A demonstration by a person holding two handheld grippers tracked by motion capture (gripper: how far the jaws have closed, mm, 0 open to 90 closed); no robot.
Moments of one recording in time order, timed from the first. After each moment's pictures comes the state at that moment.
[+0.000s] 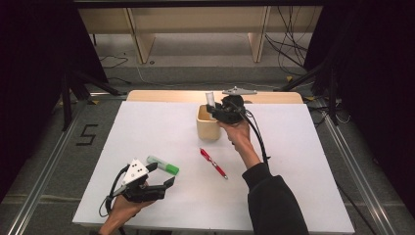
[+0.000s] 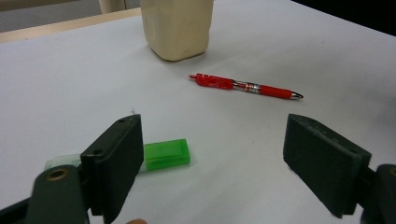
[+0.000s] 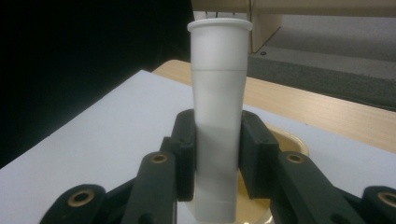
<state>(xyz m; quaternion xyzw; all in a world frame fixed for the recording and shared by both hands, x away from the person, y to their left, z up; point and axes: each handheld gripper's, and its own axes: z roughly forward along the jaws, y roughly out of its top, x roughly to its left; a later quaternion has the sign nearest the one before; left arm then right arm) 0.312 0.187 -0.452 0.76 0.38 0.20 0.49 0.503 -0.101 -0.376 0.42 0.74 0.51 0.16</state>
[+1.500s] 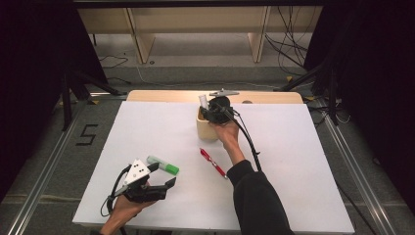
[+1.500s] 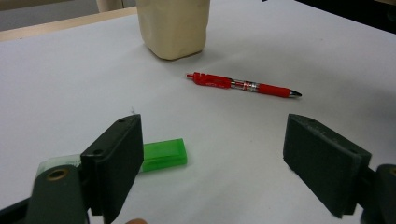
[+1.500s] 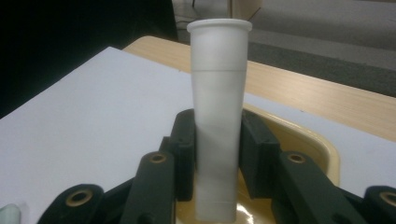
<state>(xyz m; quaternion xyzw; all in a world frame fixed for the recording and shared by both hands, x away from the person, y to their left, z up) 0.313 0.184 -0.454 0.76 0.38 0.20 0.49 0.526 -0.070 -0.403 0.44 0.75 0.45 0.19</state>
